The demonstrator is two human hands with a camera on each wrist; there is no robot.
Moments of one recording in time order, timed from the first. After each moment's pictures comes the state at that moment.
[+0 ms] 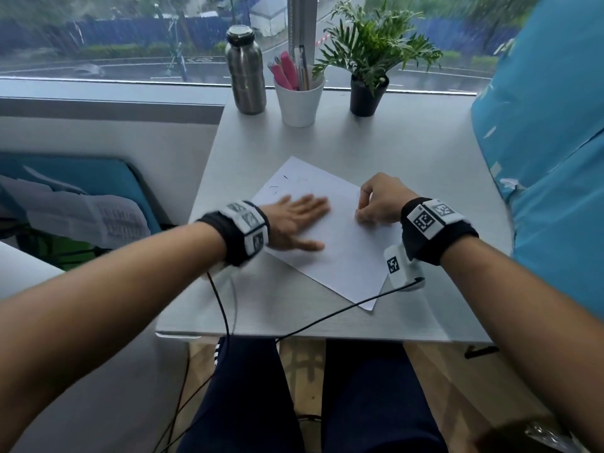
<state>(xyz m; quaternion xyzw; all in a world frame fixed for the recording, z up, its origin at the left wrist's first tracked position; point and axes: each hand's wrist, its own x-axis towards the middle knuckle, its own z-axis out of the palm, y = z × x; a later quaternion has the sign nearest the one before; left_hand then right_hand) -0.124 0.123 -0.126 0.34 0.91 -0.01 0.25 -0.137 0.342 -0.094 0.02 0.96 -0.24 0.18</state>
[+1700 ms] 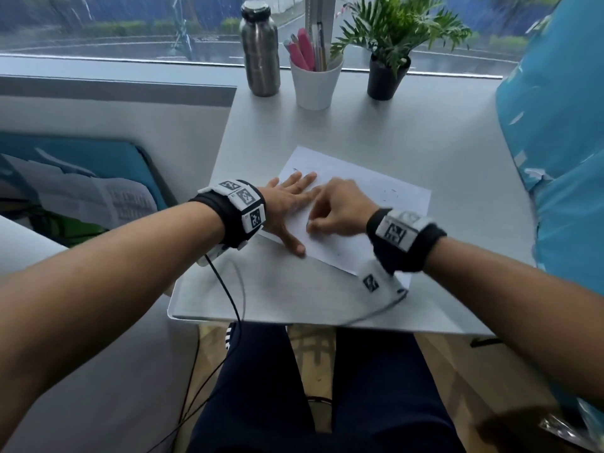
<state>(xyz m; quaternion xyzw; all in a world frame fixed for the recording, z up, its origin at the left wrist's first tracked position) -0.132 0.088 -0.123 0.28 0.91 0.00 0.29 -0.105 0.262 -0.101 -0.19 0.94 -0.23 0.18</state>
